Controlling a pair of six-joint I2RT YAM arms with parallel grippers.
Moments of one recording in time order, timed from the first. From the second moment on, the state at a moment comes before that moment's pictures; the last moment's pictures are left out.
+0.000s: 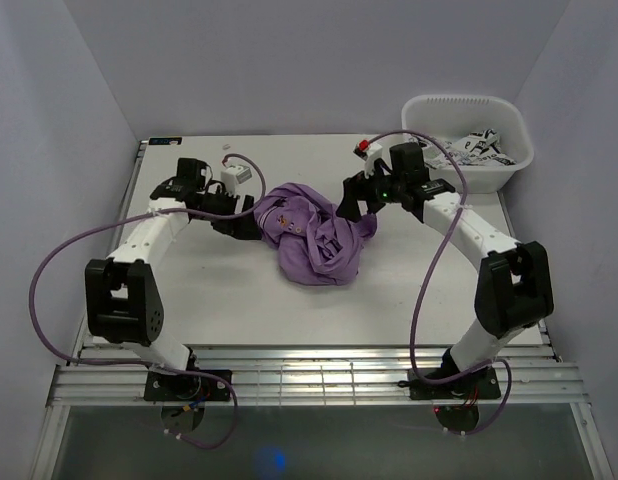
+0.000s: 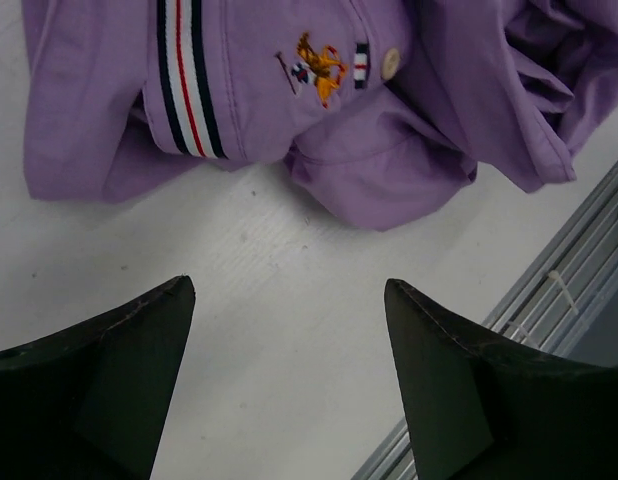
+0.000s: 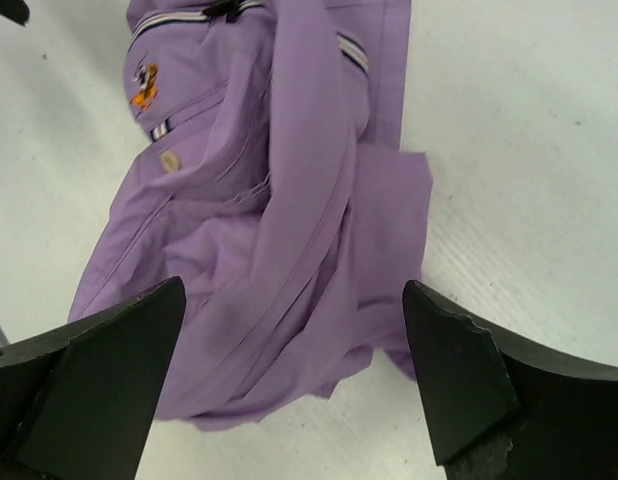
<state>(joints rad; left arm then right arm) -0.09 1.53 1.22 -0.71 0.69 0.28 0.38 1.59 1.24 -0.30 -0.55 -0.11</state>
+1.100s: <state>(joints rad) 0.06 1.89 1.69 -0.59 0.88 0.10 0.26 1.72 1.53 -0.33 -0.64 -0.03</state>
